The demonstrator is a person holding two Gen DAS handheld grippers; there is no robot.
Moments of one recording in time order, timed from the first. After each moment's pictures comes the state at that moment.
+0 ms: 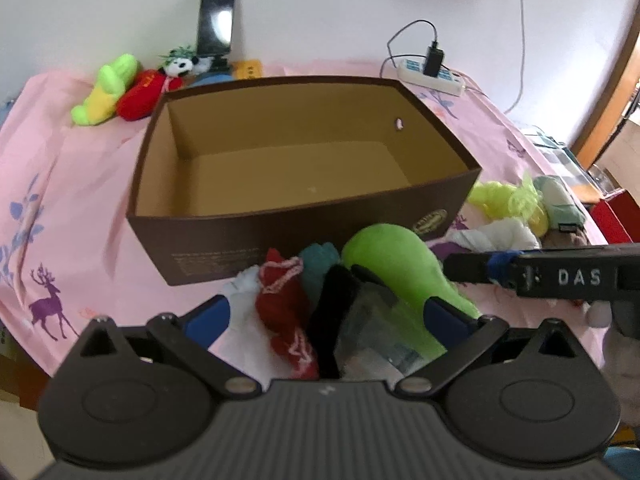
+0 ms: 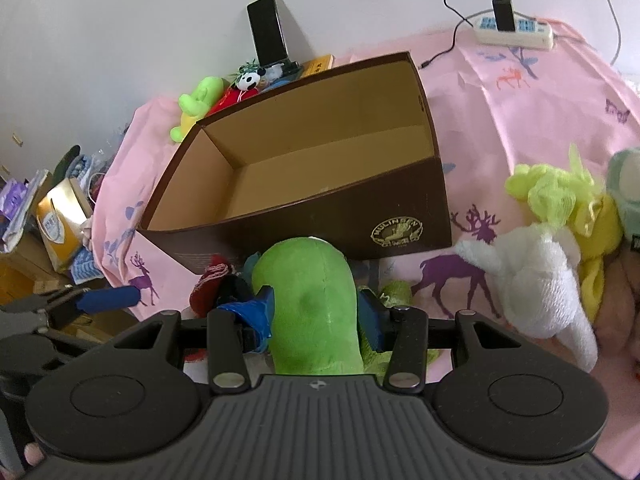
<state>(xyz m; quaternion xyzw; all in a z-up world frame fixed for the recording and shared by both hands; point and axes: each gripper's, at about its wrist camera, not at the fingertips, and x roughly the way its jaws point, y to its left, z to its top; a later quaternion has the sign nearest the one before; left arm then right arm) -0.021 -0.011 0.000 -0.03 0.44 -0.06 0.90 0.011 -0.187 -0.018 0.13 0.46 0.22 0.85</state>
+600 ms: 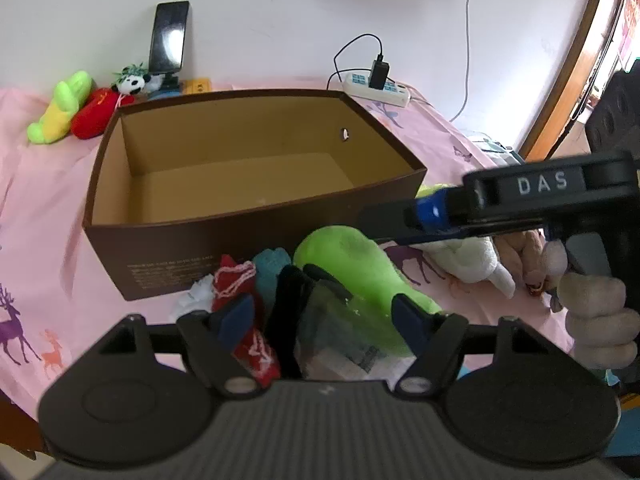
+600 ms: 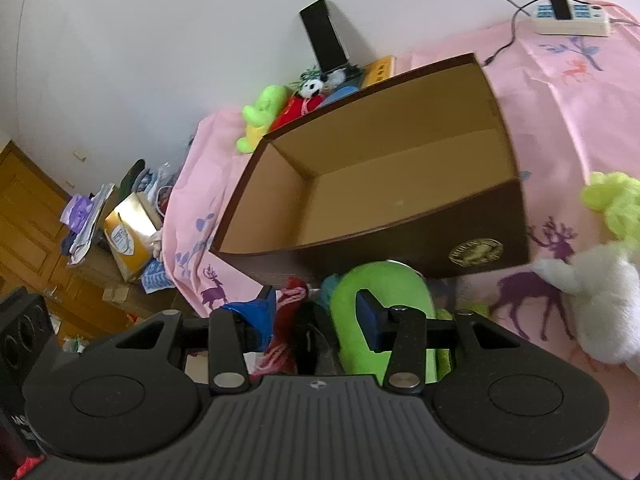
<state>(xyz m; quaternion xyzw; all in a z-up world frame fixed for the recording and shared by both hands) -0.034 -0.012 -0.006 -0.04 0.40 -0.14 0.91 0.029 -0.174 -0.008 0.19 0.45 0.32 0.81</state>
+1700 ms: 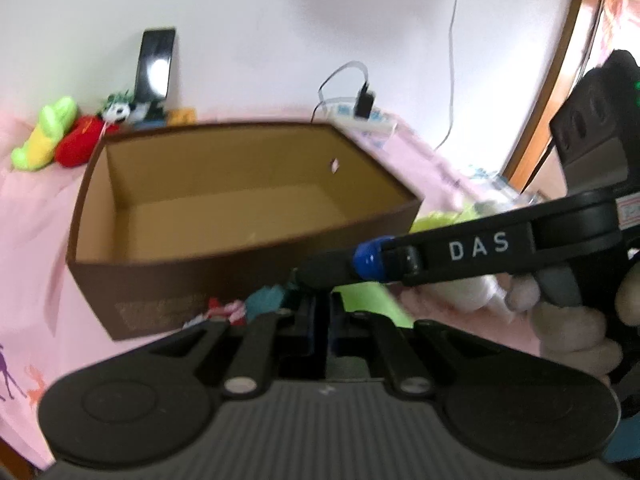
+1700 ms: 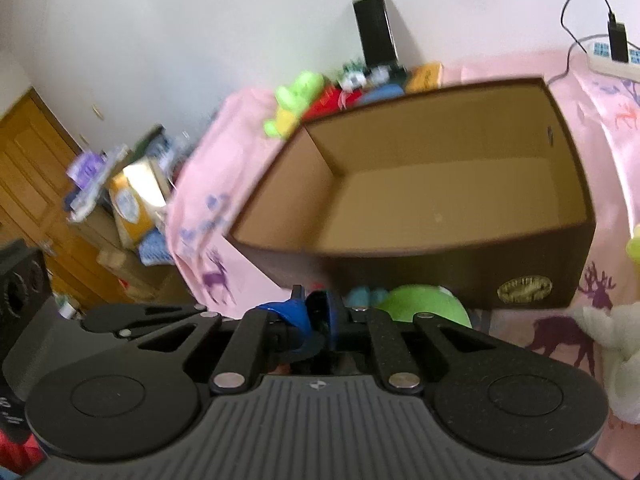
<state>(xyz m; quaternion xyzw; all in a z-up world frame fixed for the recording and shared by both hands) -0.024 -0.001 -0.006 -0.05 0.34 -0.18 0.92 0.035 -0.142 -0.003 0.13 0.42 0.36 0.82</state>
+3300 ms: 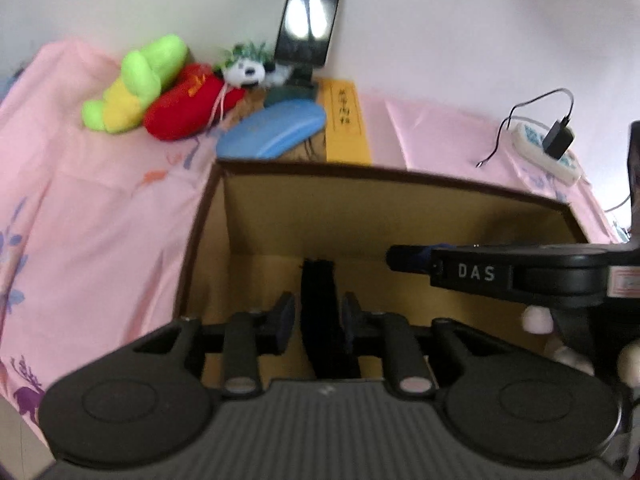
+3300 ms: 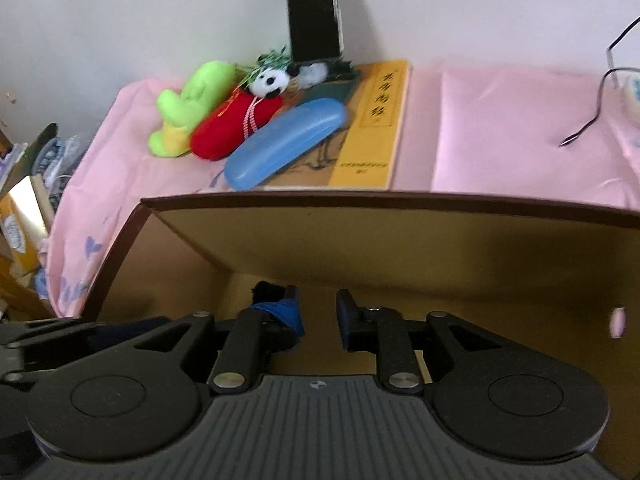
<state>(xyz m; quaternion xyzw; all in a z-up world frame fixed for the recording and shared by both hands) 0.178 0.086 -0.031 -0.10 0.43 0.02 0.90 0.231 -0.061 -0.058 0.04 0.47 0.27 0.84</state>
